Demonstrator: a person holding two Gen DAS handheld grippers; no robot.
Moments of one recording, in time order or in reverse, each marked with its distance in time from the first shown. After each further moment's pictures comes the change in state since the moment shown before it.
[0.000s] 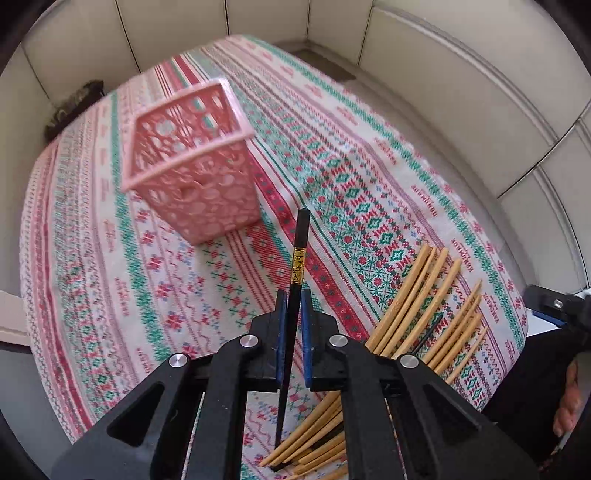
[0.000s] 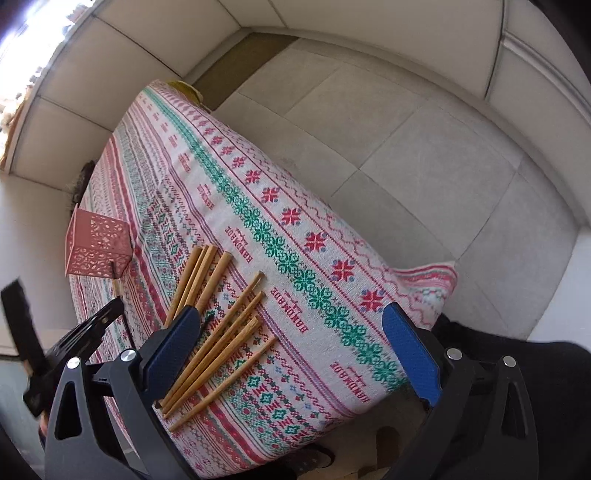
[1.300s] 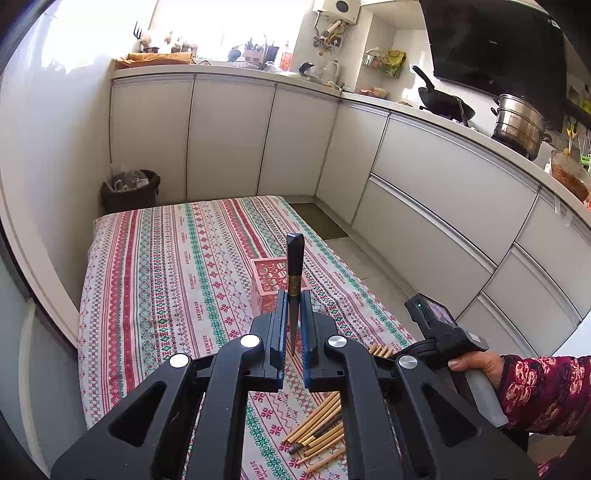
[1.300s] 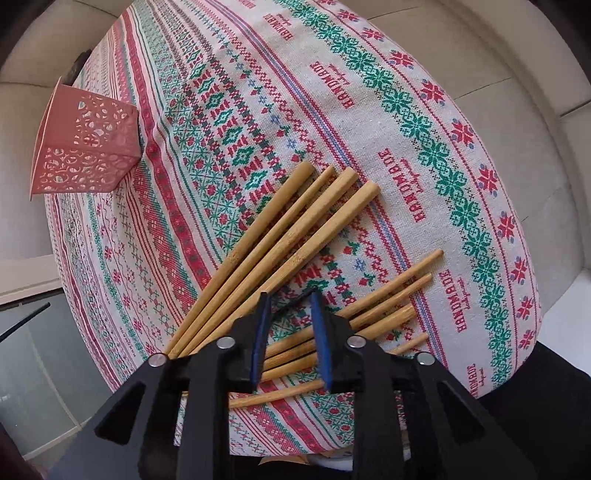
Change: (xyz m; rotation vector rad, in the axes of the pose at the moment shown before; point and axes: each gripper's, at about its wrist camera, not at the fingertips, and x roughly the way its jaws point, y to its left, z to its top) left arm -0.148 0.021 -0.021 -0.159 -0.551 -0.055; right arm 0.085 0.117 -0.008 -0.220 0.323 -0.106
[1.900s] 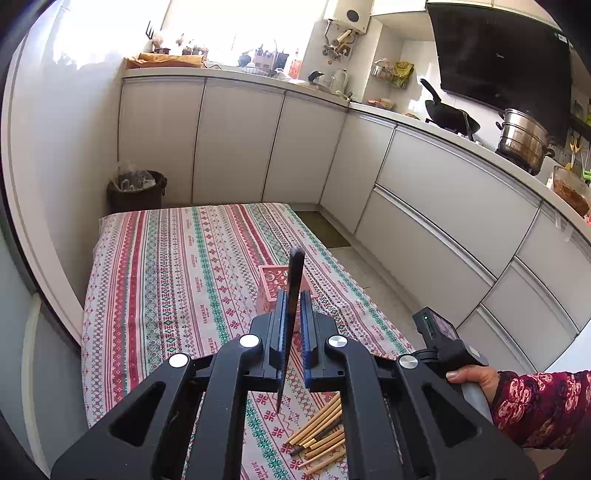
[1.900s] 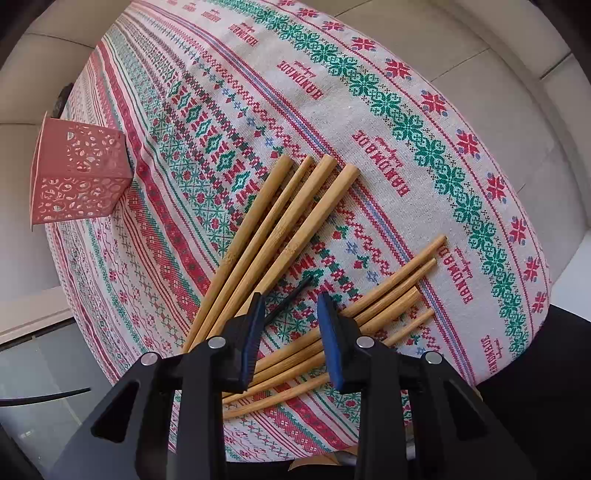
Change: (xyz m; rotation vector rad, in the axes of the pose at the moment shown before) left arm -0.010 0.010 0.001 -0.041 -0.032 0.002; right arm -0.003 -0.006 -0.016 0.086 -0.042 -0.036
